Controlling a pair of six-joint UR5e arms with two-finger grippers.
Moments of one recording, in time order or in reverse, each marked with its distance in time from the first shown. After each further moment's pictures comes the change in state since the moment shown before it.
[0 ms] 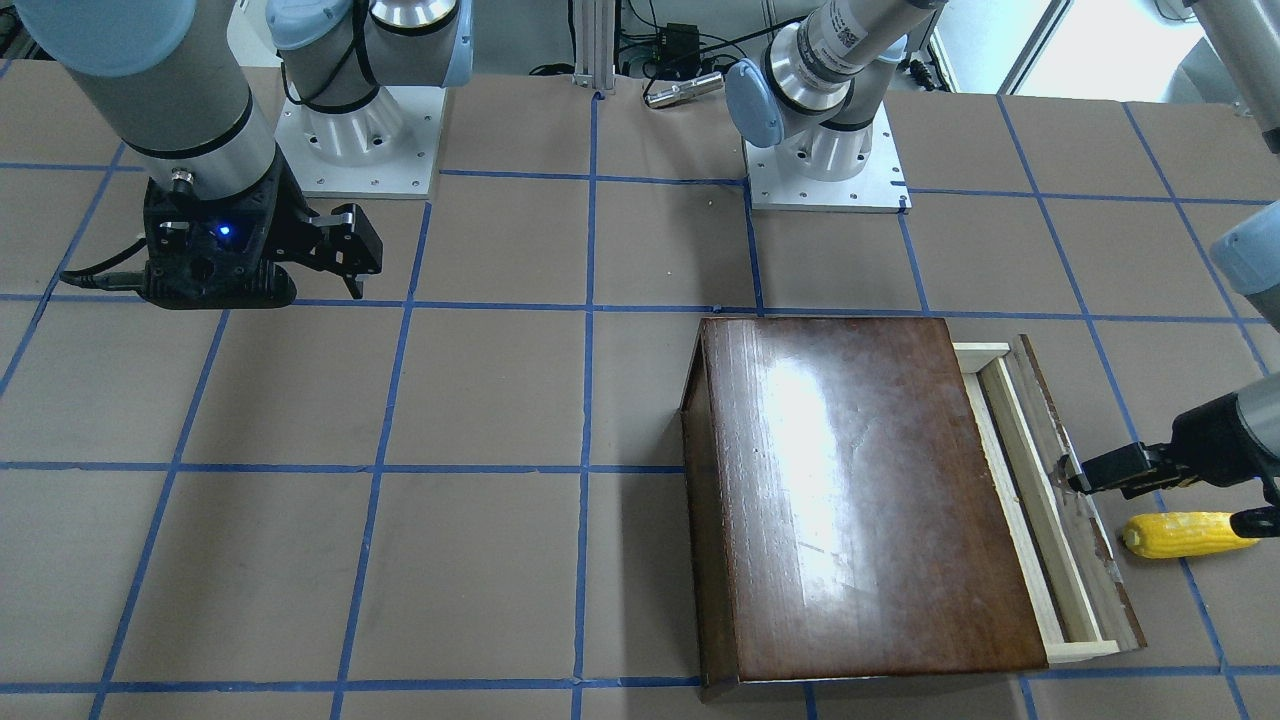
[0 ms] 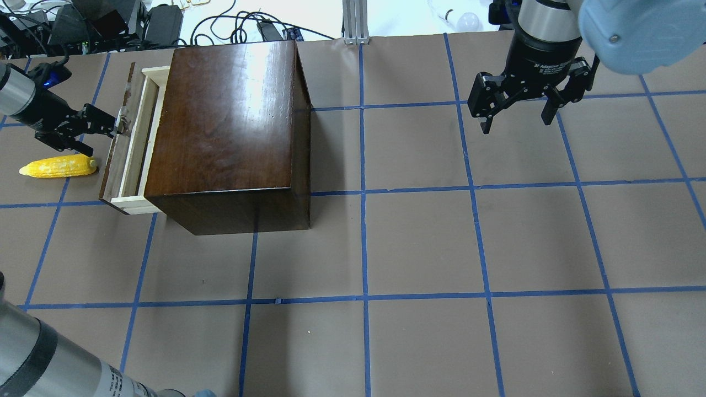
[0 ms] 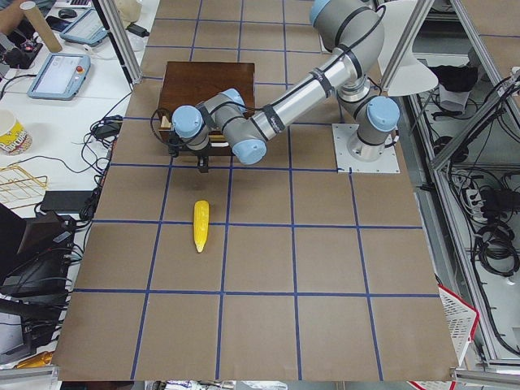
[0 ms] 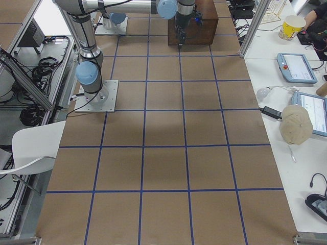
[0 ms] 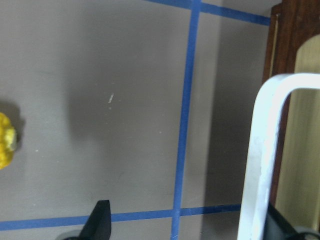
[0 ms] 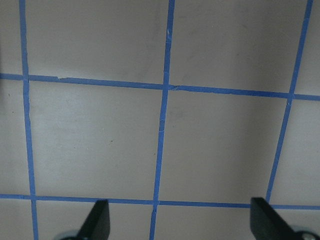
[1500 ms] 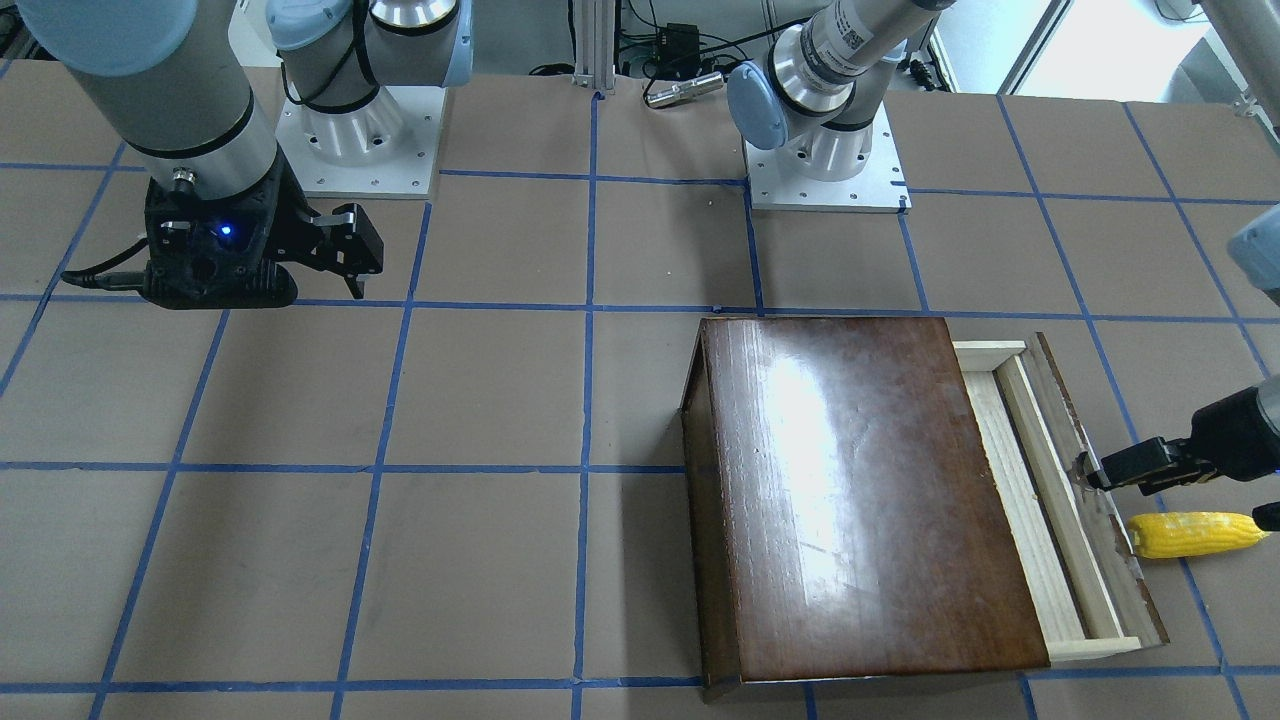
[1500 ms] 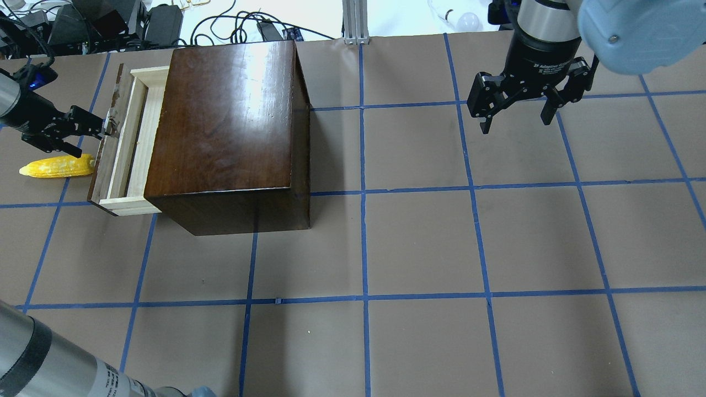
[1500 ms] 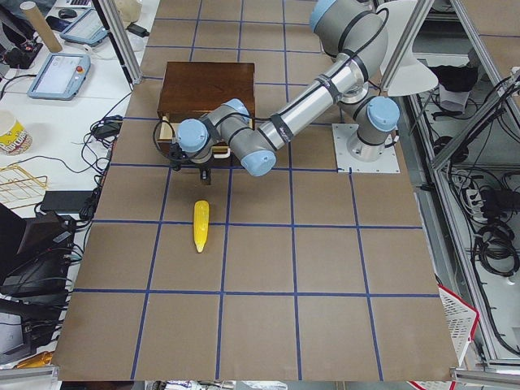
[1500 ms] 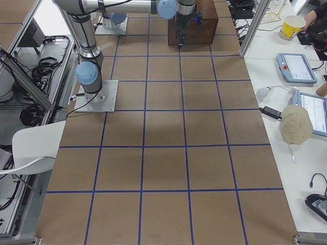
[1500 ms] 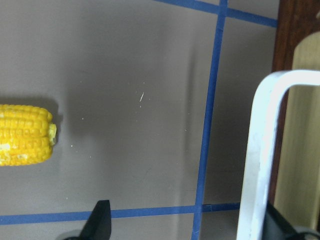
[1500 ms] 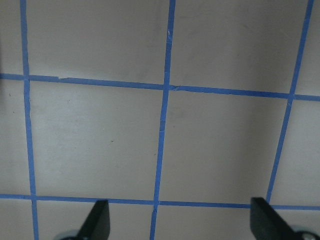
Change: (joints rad) left arm 0.024 0.001 0.007 0.000 0.001 0.024; right arm 0.001 0.000 0.000 -0.001 0.001 0.000
